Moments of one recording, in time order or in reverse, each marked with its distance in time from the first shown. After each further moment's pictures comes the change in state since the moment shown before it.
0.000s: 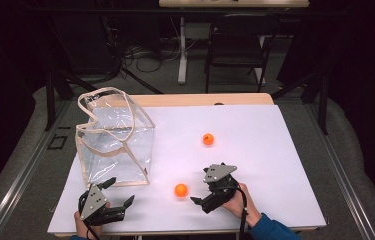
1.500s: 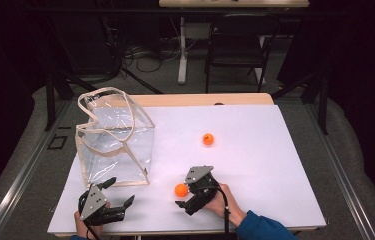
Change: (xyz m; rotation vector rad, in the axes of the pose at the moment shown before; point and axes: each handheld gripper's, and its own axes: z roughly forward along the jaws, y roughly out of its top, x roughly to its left) left arm 0.000 0.000 0.000 -0.002 -0.003 0.005; right arm 0.016 0.014 0.047 0.071 0.063 0.000
